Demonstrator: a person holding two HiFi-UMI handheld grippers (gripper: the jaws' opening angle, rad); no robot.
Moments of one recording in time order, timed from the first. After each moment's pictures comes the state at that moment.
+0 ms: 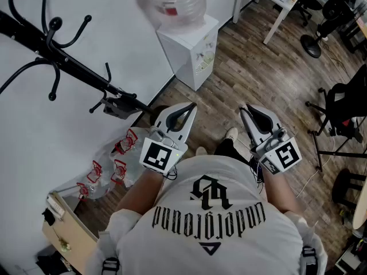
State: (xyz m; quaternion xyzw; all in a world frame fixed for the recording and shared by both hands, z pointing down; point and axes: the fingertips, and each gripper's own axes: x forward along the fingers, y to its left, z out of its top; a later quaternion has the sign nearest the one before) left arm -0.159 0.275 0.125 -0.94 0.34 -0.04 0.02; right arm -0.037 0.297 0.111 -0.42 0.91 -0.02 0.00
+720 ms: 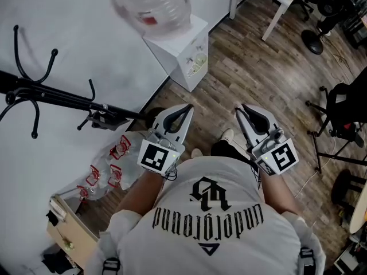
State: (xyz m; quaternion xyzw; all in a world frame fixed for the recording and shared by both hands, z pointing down) left arm -0.083 0.202 0.147 -0.94 0.34 -0.05 -0.01; right arm 0.034 0.224 0.119 -0.41 0.91 -0.02 0.02
